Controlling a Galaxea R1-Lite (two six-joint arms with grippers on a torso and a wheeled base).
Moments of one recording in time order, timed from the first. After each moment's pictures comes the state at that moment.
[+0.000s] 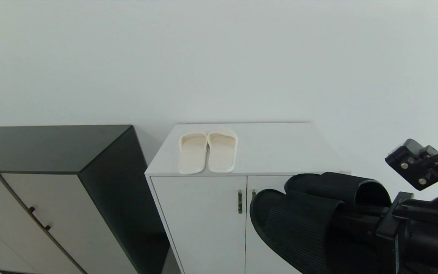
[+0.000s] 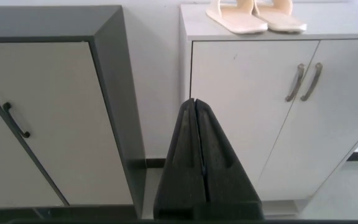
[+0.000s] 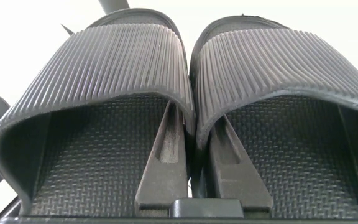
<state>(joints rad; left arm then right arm) 0.00 0.00 0.00 0.00 0.00 0.00 0.85 1.23 -0.67 -0.19 -0.11 0.15</state>
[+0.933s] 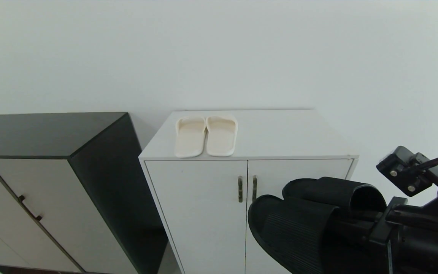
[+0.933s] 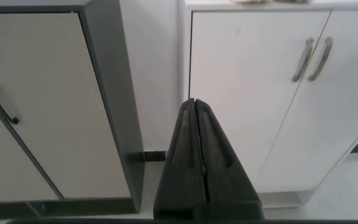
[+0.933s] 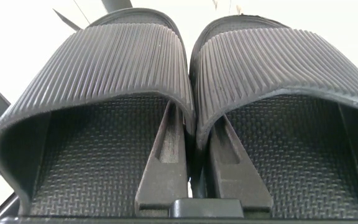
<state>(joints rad) 0.00 0.00 0.00 0.00 -0.01 0.02 0.86 1.25 -0.65 -0.20 -0.11 0.15</state>
